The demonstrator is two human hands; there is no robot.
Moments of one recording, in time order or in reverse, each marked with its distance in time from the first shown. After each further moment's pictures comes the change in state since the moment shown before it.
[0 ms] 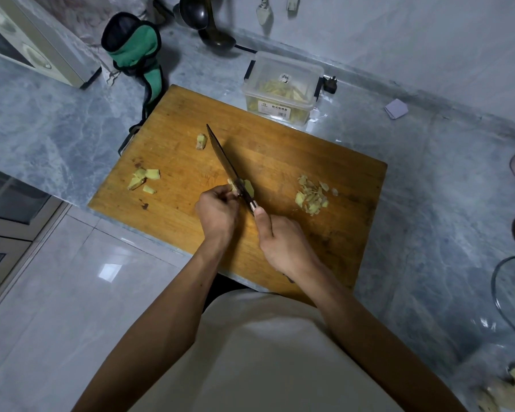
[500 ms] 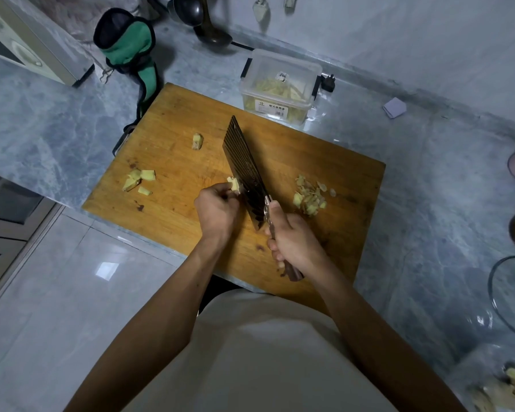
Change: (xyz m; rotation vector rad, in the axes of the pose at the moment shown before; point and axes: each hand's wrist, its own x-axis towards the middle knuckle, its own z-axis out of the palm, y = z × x) left_hand 0.004 0.010 0.002 0.139 -0.020 0.040; right_hand 0.007 0.012 -0.012 0.472 -0.037 0.291
